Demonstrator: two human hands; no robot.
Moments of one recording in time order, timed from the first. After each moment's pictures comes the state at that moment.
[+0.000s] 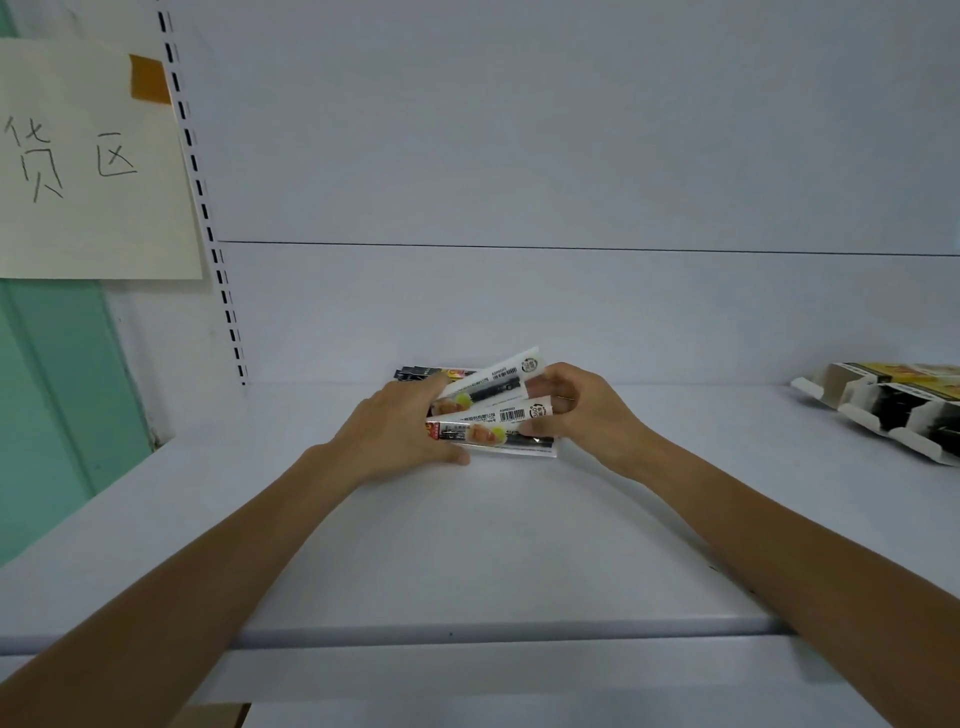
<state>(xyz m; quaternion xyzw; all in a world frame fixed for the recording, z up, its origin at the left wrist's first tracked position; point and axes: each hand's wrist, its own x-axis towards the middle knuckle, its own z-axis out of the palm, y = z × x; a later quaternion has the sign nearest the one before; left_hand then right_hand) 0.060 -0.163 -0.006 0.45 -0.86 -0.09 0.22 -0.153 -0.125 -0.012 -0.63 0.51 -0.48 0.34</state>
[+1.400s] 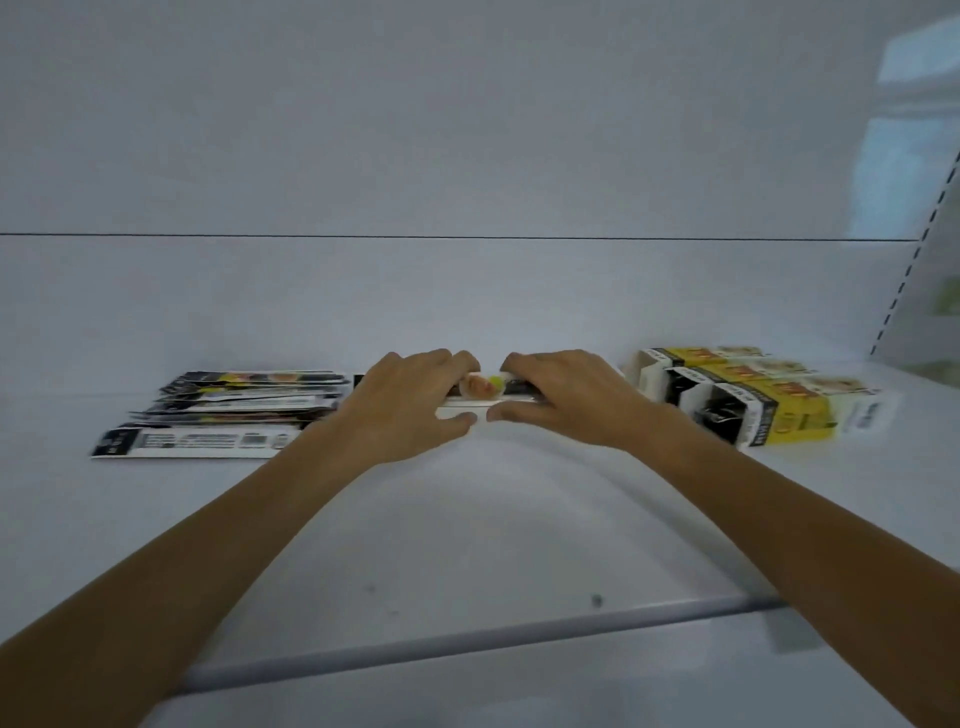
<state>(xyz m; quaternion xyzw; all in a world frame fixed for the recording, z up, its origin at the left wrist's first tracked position) -0.173 -0.118 0.010 0.34 -0.91 0.12 0.23 -0.364 -0.070 0.012 -0.80 0.54 -0.18 -0.19</state>
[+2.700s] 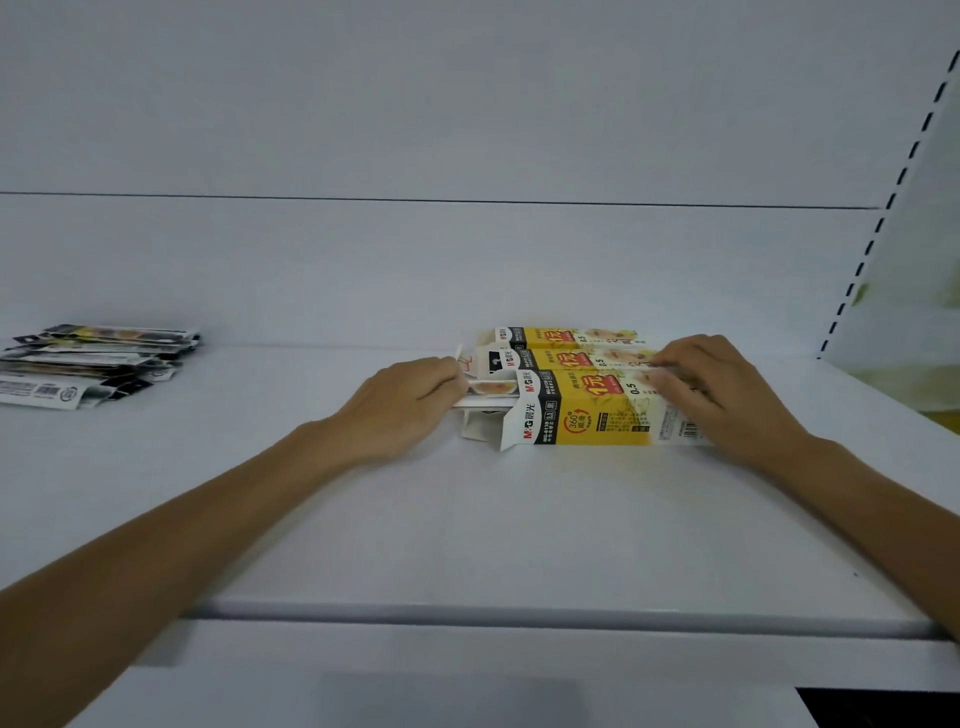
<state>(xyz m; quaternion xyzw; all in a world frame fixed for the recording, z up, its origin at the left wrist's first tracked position) -0.385 -0.056 -0.009 0.45 -0.85 -0.15 0.24 -0.697 -0.011 -0.027 -0.74 0.58 -0.34 -0.08</state>
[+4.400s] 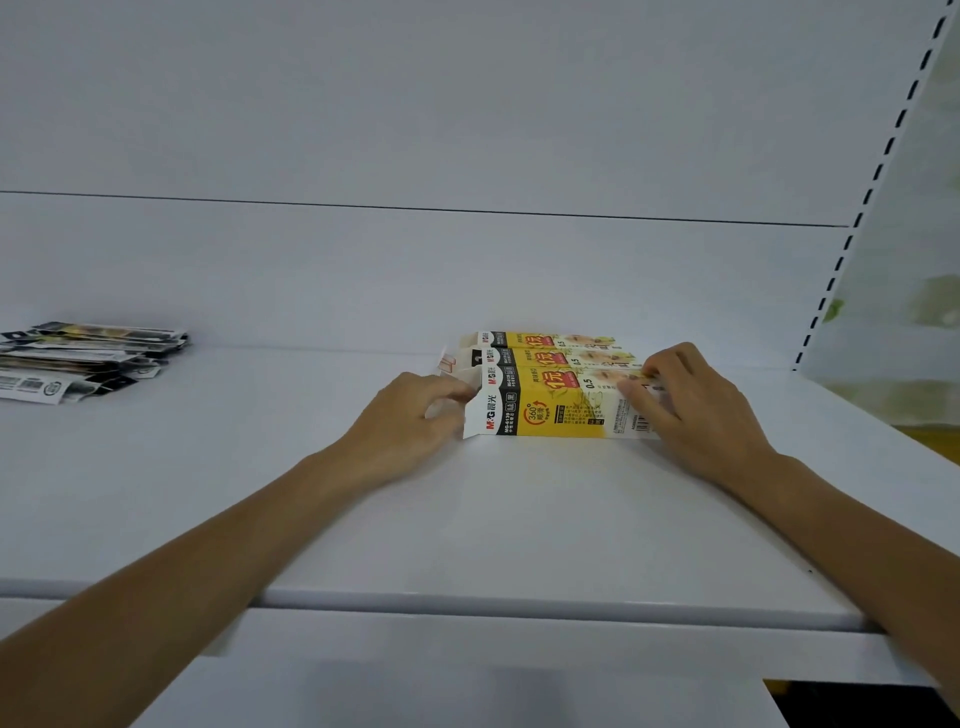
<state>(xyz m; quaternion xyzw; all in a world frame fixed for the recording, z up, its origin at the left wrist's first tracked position) -0.407 -0.035 -0.023 0.42 -0.82 -0.22 0.31 -0.682 0.003 -0.028 -0.67 0.66 -0.30 -0.14</state>
